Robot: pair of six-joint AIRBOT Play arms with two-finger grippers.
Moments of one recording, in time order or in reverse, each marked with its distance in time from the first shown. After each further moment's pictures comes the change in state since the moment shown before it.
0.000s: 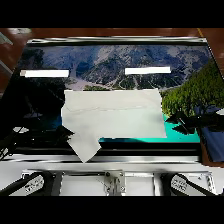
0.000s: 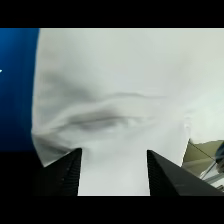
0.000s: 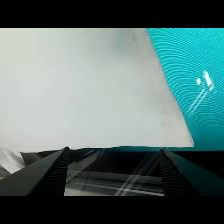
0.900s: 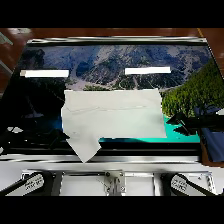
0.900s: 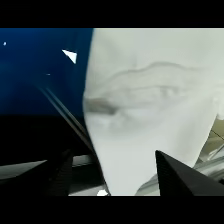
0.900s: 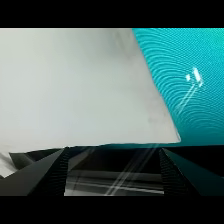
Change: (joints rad) left arm 0.116 -0.021 0.032 0.160 -0.145 -0.010; right arm 0.000 0.000 0.000 -0.045 0.000 0.010
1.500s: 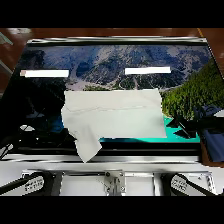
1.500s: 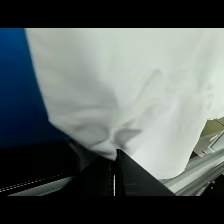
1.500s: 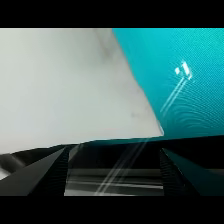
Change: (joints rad) left arm -0.171 -0.072 -0.010 -0.150 0.089 0.064; right arm -0.001 0.000 -0.039 -0.053 -0.013 0.028
